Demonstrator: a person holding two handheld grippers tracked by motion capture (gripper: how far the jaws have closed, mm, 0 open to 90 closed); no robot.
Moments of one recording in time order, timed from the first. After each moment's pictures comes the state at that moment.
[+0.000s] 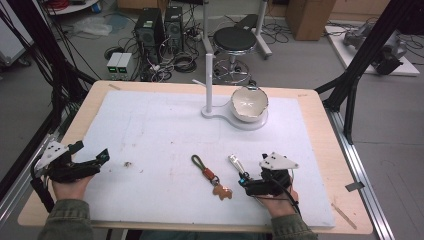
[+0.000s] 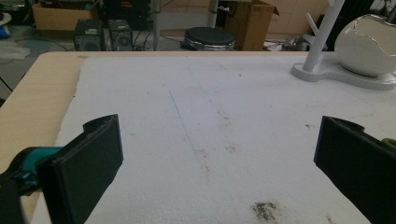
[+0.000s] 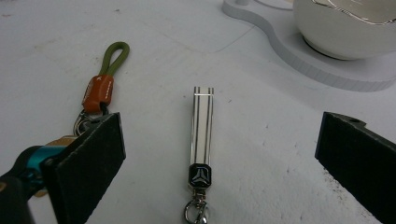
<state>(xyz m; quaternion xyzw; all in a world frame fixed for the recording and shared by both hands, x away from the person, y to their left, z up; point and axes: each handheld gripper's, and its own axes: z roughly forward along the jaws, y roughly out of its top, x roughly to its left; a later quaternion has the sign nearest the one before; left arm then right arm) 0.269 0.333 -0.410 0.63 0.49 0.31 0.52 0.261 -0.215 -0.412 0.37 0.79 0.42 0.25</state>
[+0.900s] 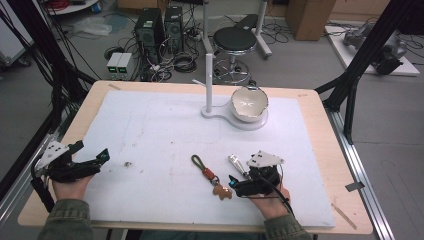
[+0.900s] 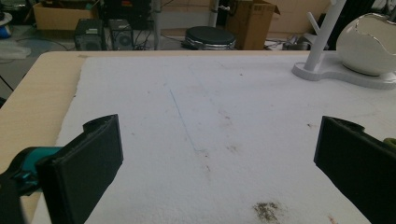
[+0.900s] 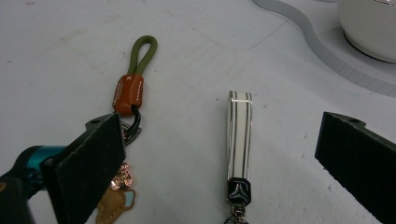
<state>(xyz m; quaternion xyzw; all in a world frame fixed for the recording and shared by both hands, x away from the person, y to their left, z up) 0.270 0.333 -0.411 0.63 0.49 0.31 0.52 0.265 -0.188 -0.407 0.36 0.82 0.39 0.22</state>
